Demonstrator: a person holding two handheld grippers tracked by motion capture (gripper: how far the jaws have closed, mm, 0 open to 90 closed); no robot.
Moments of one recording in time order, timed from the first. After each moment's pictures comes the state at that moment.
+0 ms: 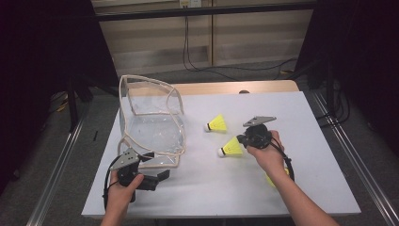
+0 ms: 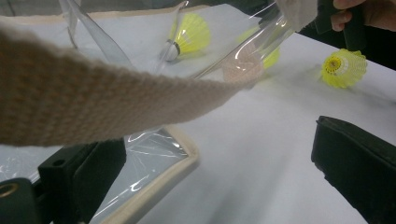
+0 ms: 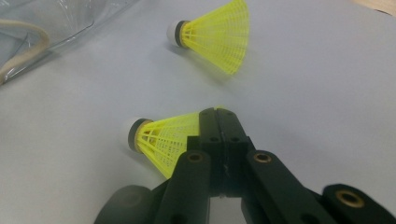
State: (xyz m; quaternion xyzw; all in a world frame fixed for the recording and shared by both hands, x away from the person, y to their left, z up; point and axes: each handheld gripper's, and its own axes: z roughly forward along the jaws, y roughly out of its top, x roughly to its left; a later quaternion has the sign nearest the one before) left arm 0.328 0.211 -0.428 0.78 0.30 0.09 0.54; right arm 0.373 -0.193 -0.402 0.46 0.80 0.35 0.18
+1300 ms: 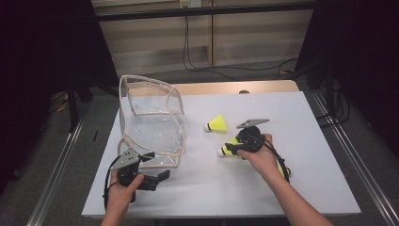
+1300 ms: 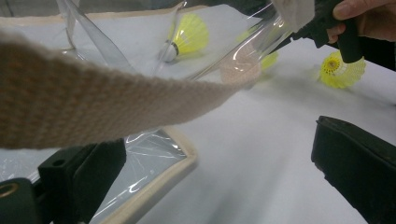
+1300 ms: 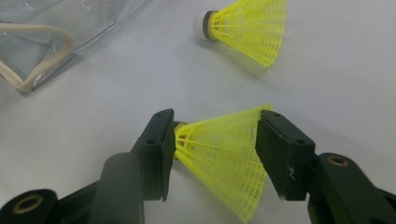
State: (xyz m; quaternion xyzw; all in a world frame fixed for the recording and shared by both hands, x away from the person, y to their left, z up) left arm 0.328 0.211 -0.428 0.78 0.30 0.08 0.54; right arm 0.375 -0.174 -0.414 0.47 0.79 0.36 0.14
